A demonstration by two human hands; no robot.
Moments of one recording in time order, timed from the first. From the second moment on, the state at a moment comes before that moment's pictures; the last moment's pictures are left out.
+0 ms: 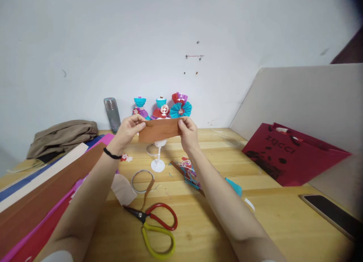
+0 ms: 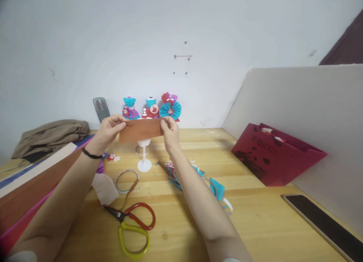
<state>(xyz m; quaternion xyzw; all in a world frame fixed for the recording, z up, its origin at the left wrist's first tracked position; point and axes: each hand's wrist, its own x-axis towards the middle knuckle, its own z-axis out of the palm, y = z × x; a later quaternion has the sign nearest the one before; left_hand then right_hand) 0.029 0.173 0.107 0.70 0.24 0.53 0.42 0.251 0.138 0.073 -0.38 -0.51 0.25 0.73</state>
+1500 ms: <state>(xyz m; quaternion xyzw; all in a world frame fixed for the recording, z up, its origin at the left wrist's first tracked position) -0.003 0.107 0.164 0.65 0.37 0.59 0.30 0.253 0.110 0.075 -0.46 -0.61 0.40 0.50</state>
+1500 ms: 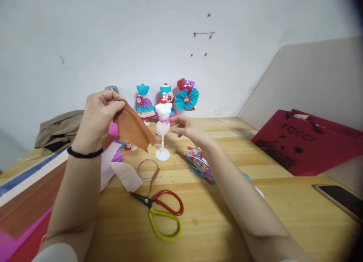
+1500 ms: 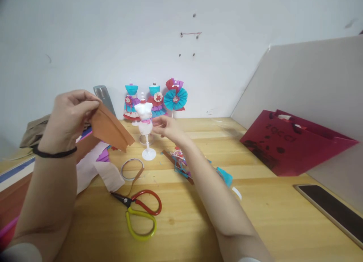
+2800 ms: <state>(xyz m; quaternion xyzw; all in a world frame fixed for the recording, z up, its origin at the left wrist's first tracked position) -0.014 0.065 0.180 0.85 0.40 0.34 0.09 0.226 0.132 0.032 -0.48 -0.63 0.40 0.46</state>
